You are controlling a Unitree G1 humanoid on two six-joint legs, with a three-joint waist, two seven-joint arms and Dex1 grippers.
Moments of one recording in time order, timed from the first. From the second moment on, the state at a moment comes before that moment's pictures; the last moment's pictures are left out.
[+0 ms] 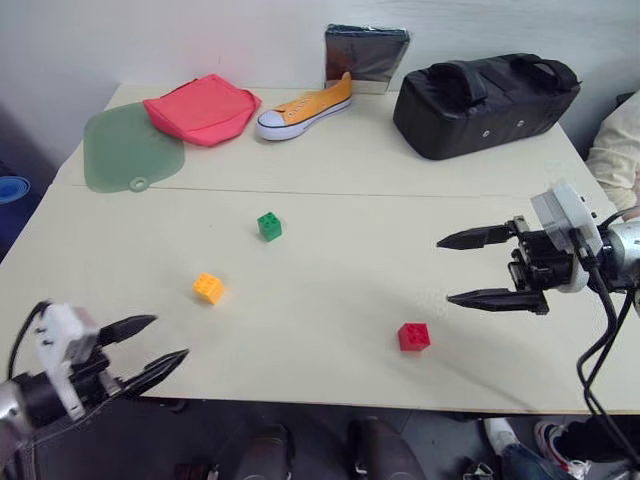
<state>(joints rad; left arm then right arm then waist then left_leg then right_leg) 0.51 0.63 0.78 -0.53 -0.61 0.55 -0.91 -0.51 -0.98 -0.11 -0.11 0.71 0.54 1.45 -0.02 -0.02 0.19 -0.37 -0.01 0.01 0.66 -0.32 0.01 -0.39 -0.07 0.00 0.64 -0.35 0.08</state>
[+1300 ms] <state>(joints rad) -0.99 0.62 -0.26 0.53 -0.14 0.53 -0.78 -0.42 -0.89 -0.17 -0.34 0.78 0.61 1.16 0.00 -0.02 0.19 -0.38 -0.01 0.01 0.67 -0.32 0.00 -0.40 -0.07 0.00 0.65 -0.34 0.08</state>
